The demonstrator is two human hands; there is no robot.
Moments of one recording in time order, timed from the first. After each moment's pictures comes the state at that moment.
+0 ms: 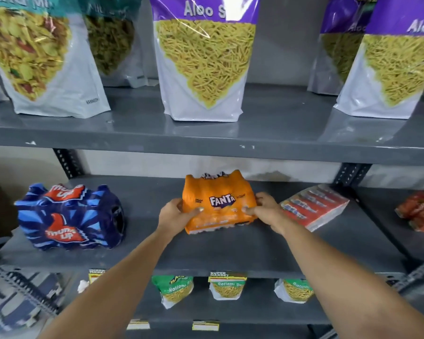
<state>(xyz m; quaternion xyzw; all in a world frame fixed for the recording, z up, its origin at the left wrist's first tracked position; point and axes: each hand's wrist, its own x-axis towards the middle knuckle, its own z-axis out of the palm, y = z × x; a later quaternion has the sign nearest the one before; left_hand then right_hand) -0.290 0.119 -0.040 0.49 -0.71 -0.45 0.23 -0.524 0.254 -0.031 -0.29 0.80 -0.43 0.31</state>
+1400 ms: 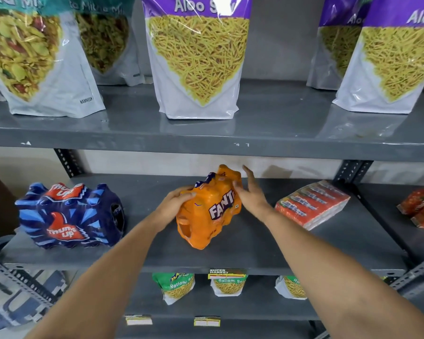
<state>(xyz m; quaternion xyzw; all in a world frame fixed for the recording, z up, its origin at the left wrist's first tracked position) -0.286 0.113 -0.003 0.34 -0.67 -0.64 0.20 -0.489 0.231 0.002 -0.38 0.76 -0.46 0.24</state>
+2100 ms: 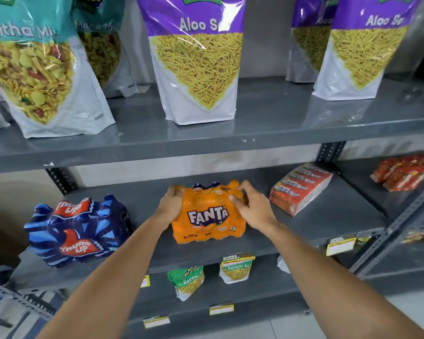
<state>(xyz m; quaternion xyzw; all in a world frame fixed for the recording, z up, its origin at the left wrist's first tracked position) -0.259 0.111 0.020 0.44 -0.72 -0.52 0.13 -0.433 0.281 -0.011 -0.45 0.80 -0.40 0.06</state>
